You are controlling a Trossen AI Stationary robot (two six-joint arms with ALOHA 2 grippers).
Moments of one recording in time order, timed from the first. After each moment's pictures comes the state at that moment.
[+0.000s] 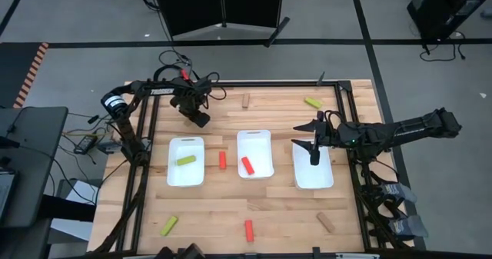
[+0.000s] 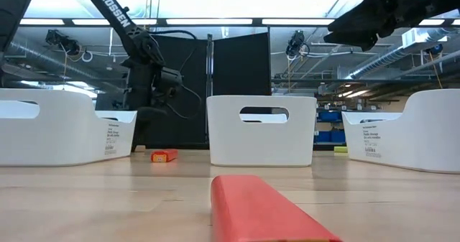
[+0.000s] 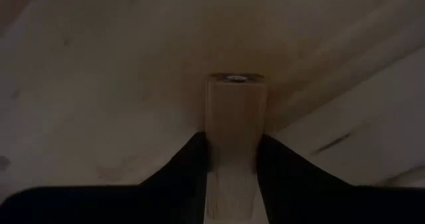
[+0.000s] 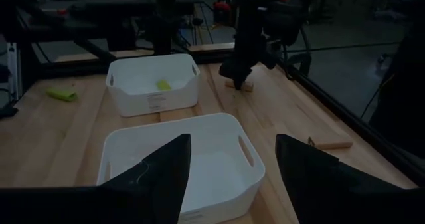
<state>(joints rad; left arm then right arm) 0.75 1.77 1.04 -0.84 -0.06 -0.16 0.12 0.71 0.42 0.03 0.35 0.10</state>
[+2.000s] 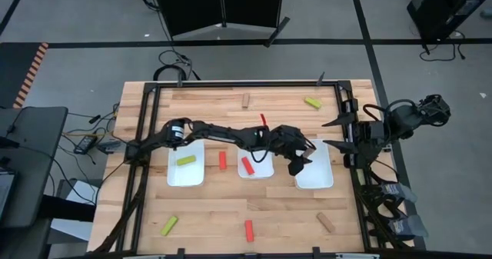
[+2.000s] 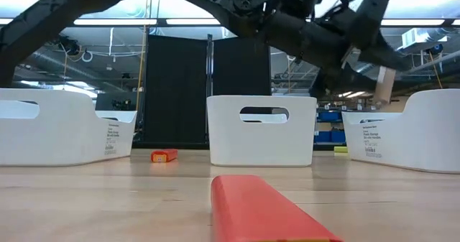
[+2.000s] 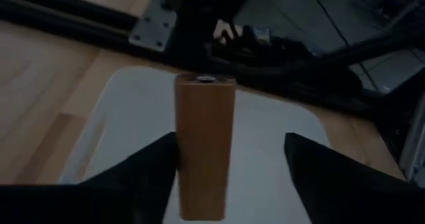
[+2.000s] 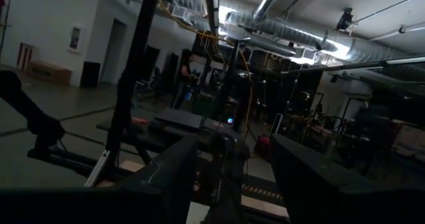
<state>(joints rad) 0.00 2.37 1.94 0.03 0.10 -0.29 0.44 0.61 0.79 0.06 0.34 -0.37</state>
